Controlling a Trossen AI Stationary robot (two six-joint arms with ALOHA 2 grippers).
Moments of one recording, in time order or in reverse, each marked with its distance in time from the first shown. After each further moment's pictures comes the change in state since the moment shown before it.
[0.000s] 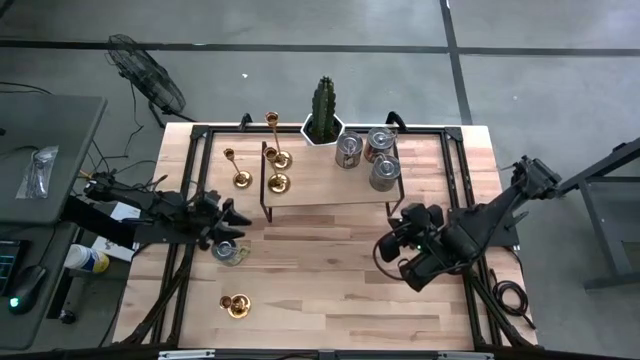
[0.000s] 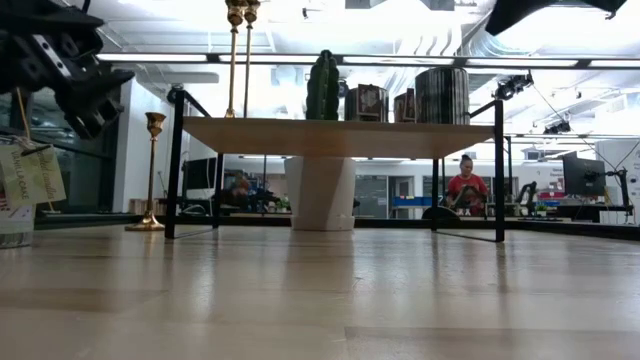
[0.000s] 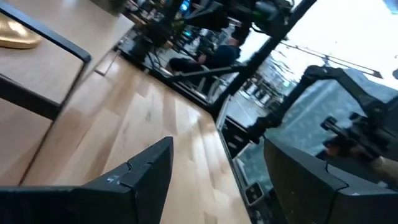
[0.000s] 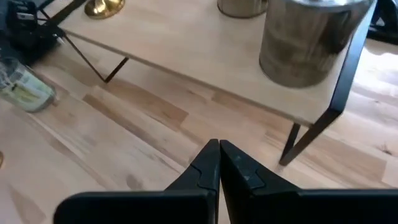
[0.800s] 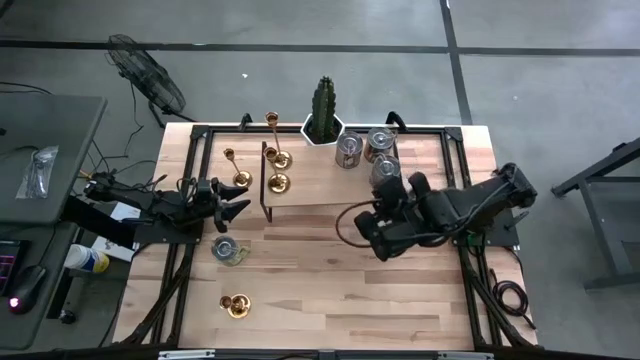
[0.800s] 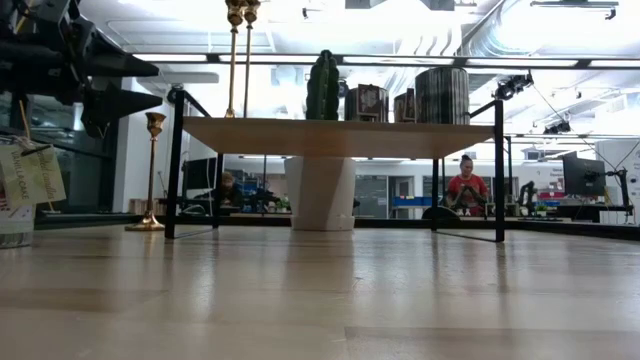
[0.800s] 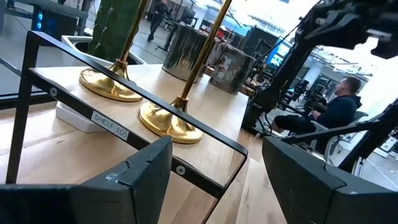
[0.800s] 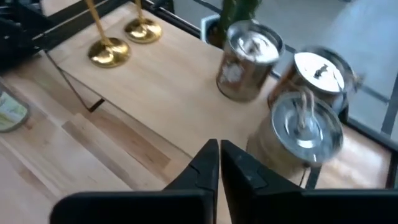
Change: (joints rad) left arm 0.000 0.000 0.002 0.001 -0.530 0.242; right arm -0.212 0.215 0.550 -0.270 0.006 -0.388
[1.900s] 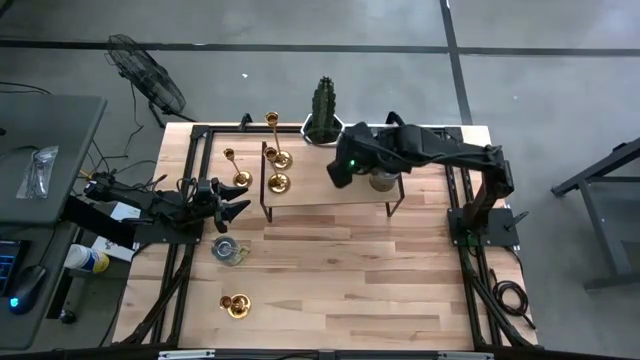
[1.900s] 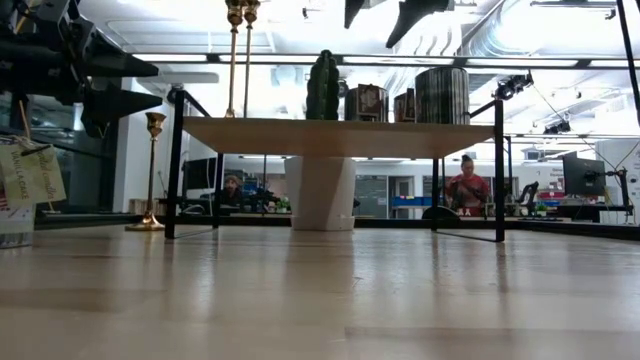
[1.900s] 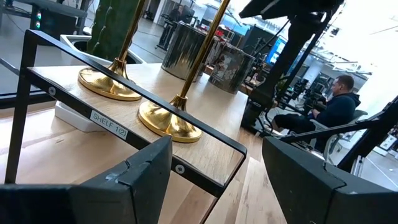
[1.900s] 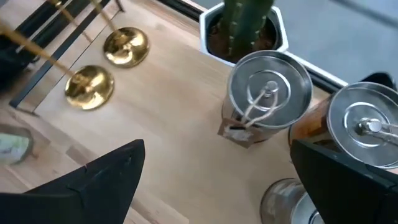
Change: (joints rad) left arm 0.000 0.000 0.000 -0.006 0.002 0.001; right arm -0.455 0.111 0.191 0.215 -0.395 -0.413
